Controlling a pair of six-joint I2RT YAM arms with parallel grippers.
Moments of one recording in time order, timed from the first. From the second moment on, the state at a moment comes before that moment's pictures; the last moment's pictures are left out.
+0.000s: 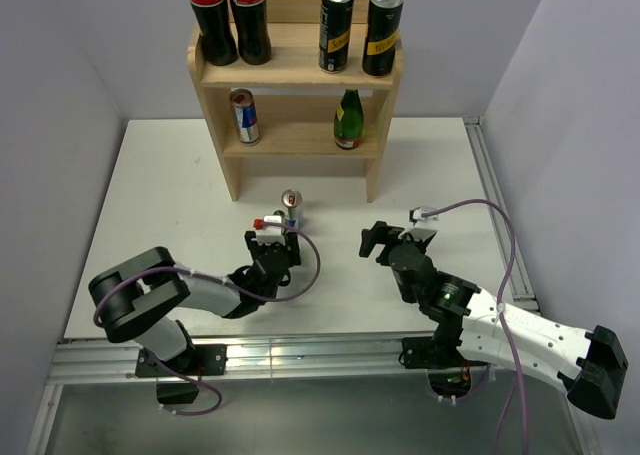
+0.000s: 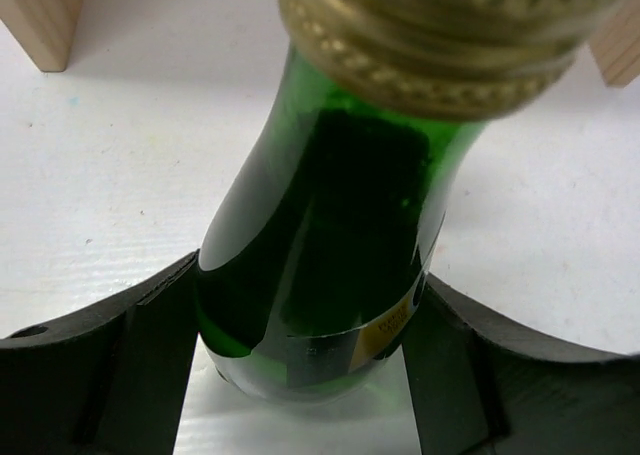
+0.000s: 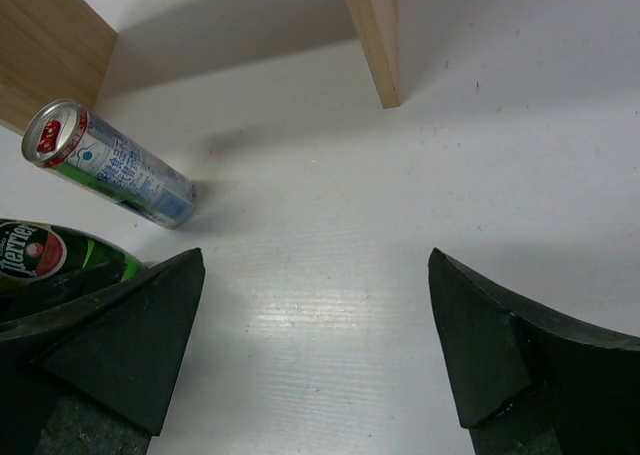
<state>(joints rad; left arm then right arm) -1.01 1.57 0.39 0.84 -0.84 -0.42 0.94 0.71 0.40 -0.09 0.79 0.65</state>
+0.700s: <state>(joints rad) -1.00 1.27 0.89 0.29 -0.75 -0.21 0.94 0.72 0.40 -0.07 0.79 0.65</state>
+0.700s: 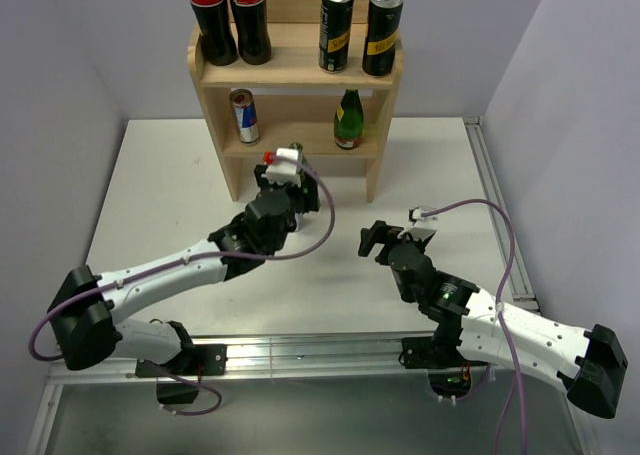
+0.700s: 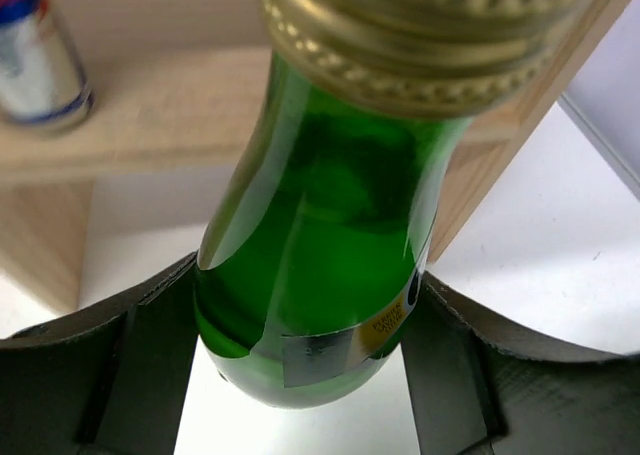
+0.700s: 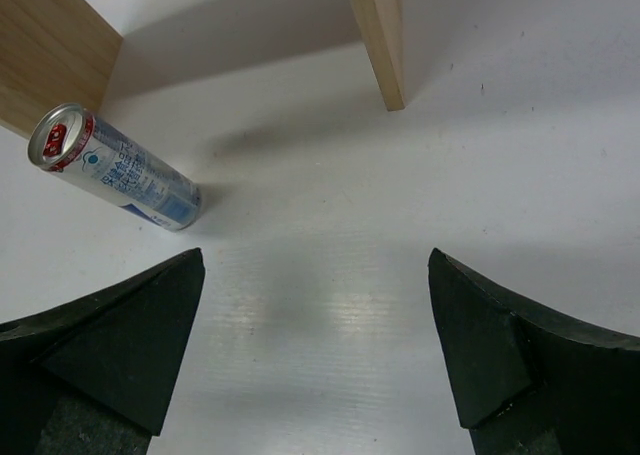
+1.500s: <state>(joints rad) -0.76 1.74 1.48 0.15 -0.44 -0.12 0.94 0.67 0.39 -0.07 0.81 0.65</state>
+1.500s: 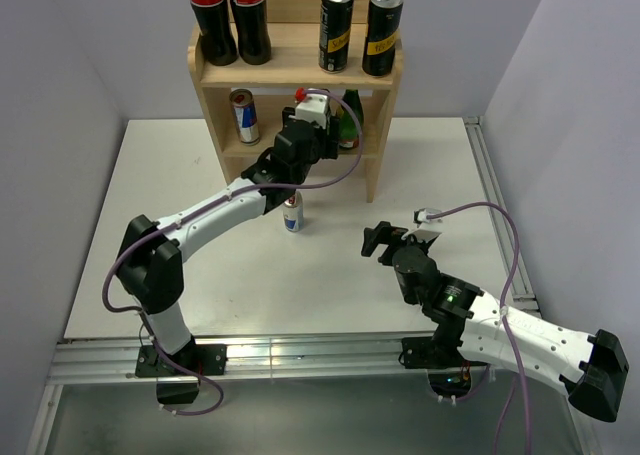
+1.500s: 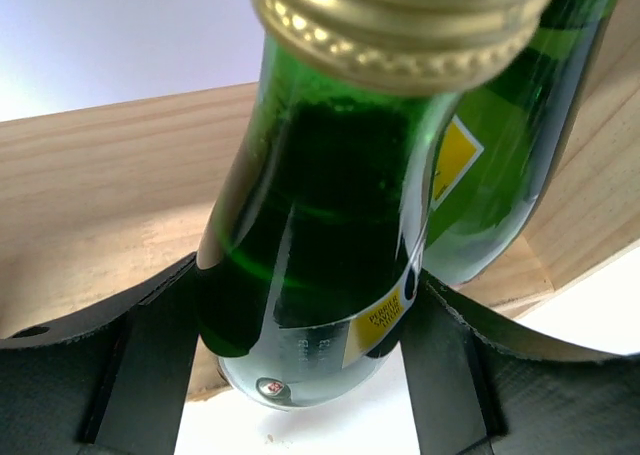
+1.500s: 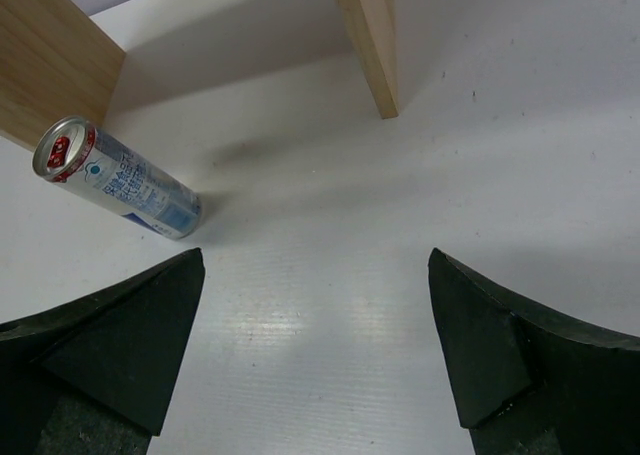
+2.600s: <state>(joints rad) -0.73 1.84 1.51 0.32 -0.41 -0.13 0.94 0.70 0.39 -0.07 0.81 0.65</state>
